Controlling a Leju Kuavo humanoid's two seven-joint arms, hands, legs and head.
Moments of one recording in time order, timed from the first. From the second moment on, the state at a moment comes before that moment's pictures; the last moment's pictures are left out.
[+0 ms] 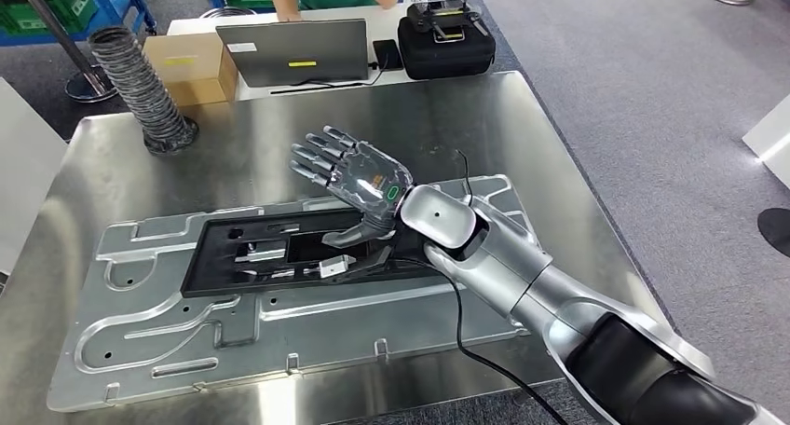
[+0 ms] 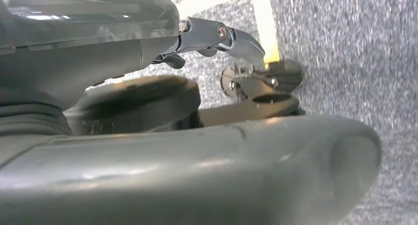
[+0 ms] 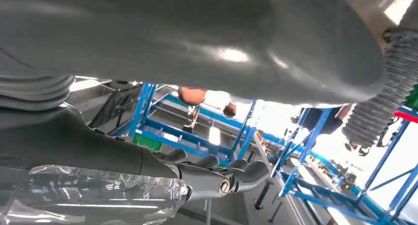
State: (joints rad) left arm -0.11 -0.21 1.03 -0.20 -1.05 -0.07 -0.23; right arm -0.93 -0.06 0.93 -1.04 1.29 -0.24 -0.21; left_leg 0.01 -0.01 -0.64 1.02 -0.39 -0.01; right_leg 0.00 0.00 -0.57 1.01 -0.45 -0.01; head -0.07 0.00
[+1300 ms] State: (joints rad) left arm -0.11 -0.20 1.03 -0.20 -1.06 -0.07 -0.24; right arm -0.93 -0.06 0.94 -1.03 1.31 -0.23 -0.18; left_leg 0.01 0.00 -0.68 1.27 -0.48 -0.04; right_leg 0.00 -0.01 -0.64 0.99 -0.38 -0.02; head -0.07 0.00
